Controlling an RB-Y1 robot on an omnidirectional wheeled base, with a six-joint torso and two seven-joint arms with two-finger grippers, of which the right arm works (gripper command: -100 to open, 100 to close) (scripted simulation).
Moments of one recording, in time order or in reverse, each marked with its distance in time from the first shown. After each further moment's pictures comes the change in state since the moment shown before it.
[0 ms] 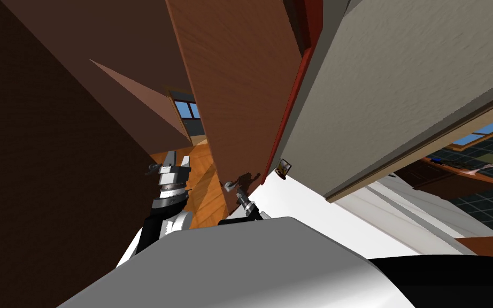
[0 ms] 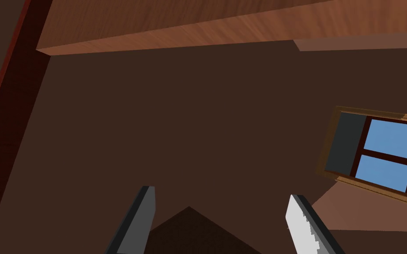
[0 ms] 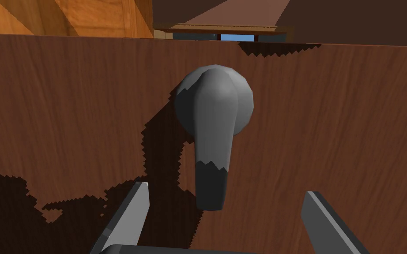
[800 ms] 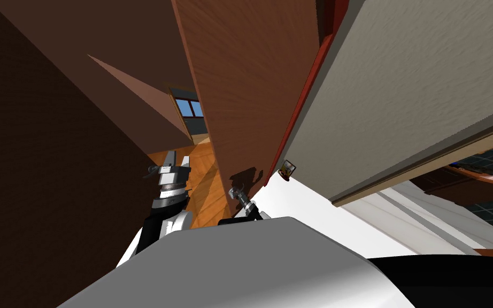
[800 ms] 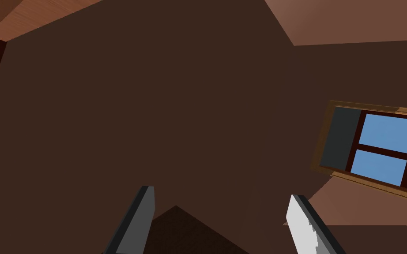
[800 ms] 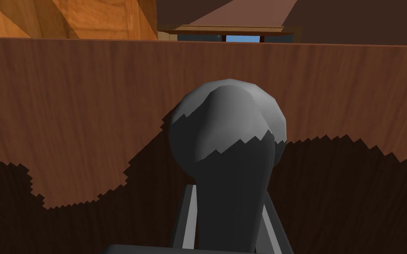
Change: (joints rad) arm -0.008 0.012 -0.010 0.018 -0.001 0.001 0.006
